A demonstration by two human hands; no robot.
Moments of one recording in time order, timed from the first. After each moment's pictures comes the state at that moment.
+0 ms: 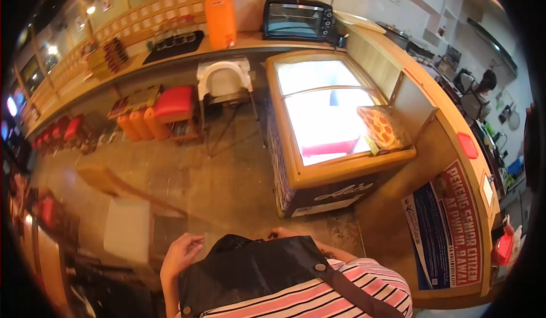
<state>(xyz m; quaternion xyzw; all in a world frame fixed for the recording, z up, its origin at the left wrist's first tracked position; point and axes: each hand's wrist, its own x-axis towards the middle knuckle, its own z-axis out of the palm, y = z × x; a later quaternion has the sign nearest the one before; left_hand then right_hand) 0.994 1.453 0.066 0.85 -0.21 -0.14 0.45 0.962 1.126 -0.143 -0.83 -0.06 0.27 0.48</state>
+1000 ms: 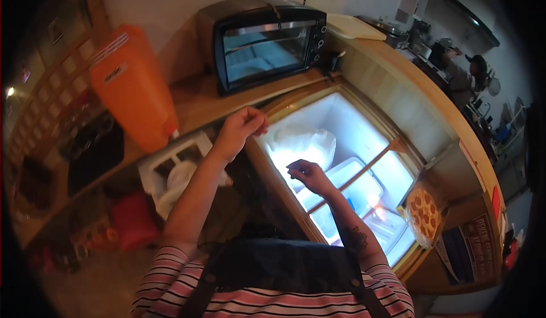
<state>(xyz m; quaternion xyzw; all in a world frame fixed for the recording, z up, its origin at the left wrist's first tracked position) 1.841 0.933 0.143 0.50 -0.45 -0.33 0.66 1.643 0.808 0.026 -0.81 0.17 -0.17 0.54</state>
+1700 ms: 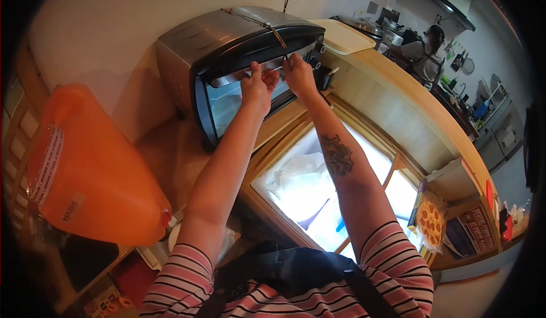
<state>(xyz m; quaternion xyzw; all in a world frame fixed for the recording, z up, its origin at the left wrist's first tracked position) 2.035 0.659 0.191 0.28 -0.15 -0.44 0.84 1.953 0.576 0.202 -0.77 0.33 -0.49 0.23</state>
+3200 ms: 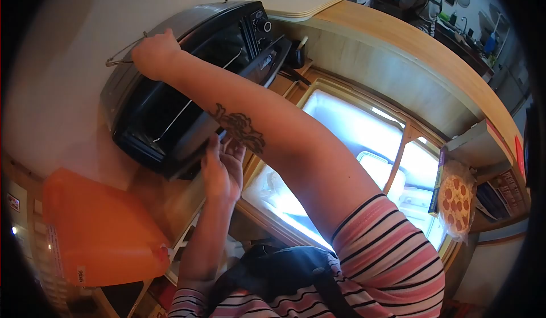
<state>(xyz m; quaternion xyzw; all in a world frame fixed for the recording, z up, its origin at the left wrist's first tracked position) 1.929 0.700 0.145 0.32 -0.22 -0.45 0.80 1.999 0.571 0.305 -0.94 0.18 -0.30 0.00</state>
